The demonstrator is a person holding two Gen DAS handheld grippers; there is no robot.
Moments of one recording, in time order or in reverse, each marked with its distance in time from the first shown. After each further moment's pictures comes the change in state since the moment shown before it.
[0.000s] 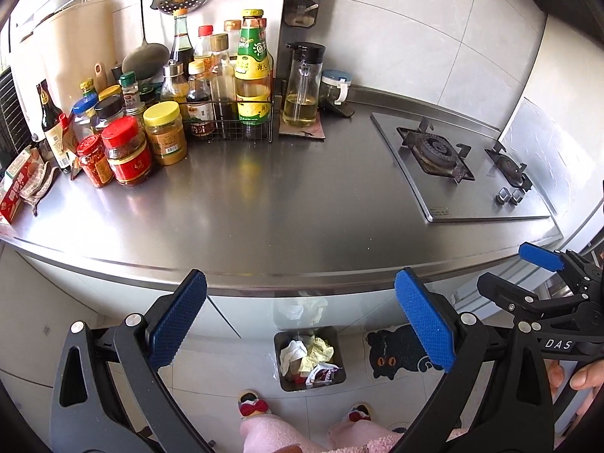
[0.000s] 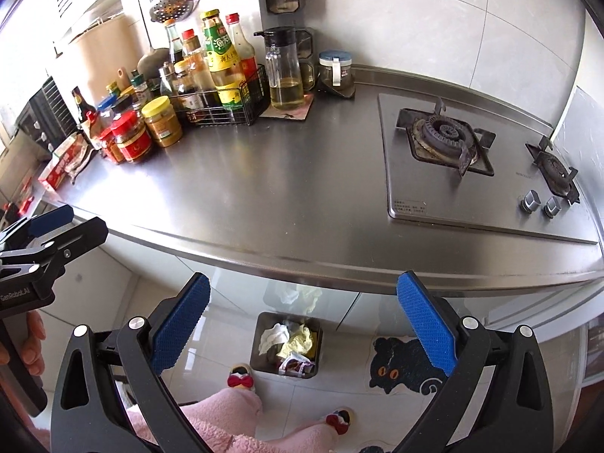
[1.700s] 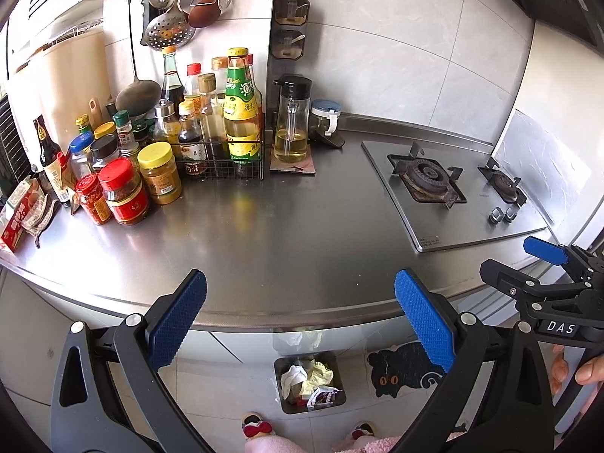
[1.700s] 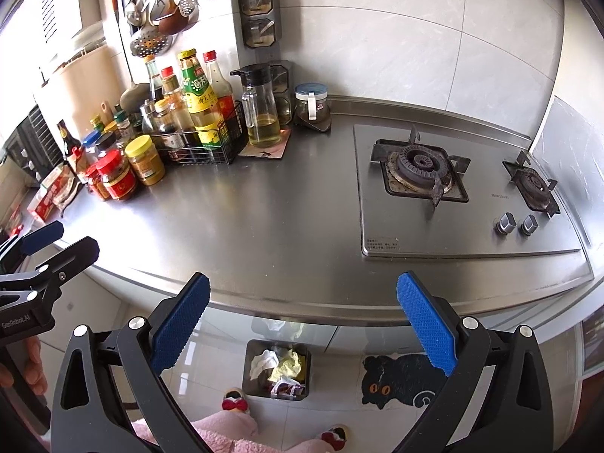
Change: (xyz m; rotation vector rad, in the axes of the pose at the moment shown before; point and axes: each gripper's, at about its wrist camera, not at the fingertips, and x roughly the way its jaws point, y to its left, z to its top) left arm -0.016 -0.017 0.028 0.041 -0.093 0.000; right arm -0.023 -0.012 0.028 0.043 -0.076 -0.058
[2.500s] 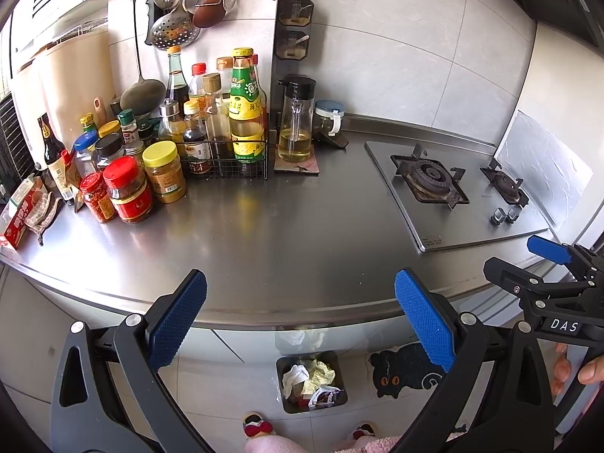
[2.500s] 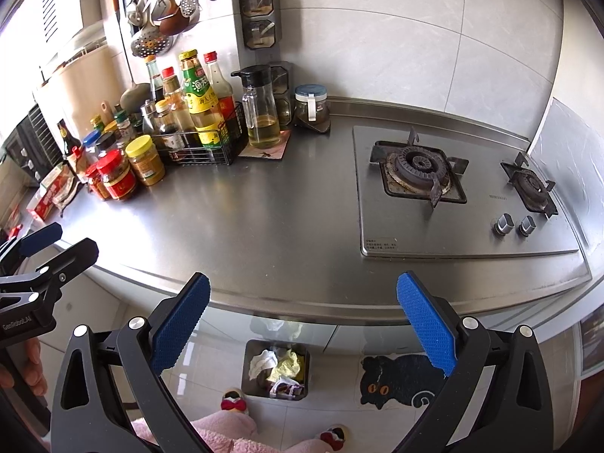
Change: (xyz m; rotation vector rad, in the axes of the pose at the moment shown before) left arm -0.001 0.004 -0.001 -0.004 0.000 0.007; right arm -0.004 -0.001 -0.001 0.002 -0.002 -0.006
